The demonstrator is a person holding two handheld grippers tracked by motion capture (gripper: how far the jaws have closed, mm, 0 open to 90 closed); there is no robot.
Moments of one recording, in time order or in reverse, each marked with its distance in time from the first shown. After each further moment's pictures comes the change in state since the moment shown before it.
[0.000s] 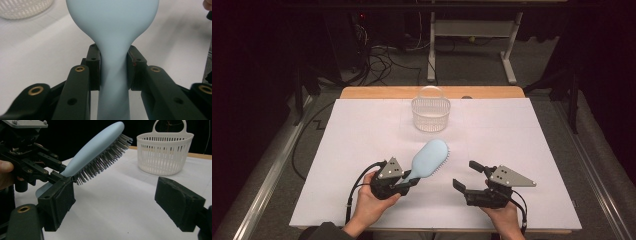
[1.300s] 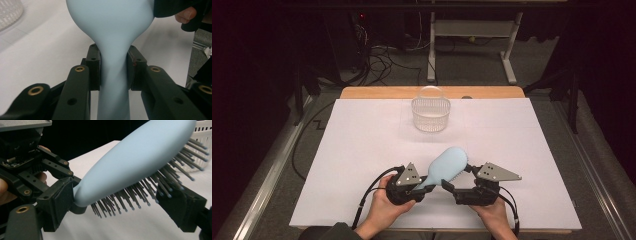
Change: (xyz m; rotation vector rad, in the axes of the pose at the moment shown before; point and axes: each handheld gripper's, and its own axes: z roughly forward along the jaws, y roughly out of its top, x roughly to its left) left arm -0.029 0.014 0.021 0.003 -0.055 0.076; right arm 0.009 0.002 0.025 0.041 0.069 0.047
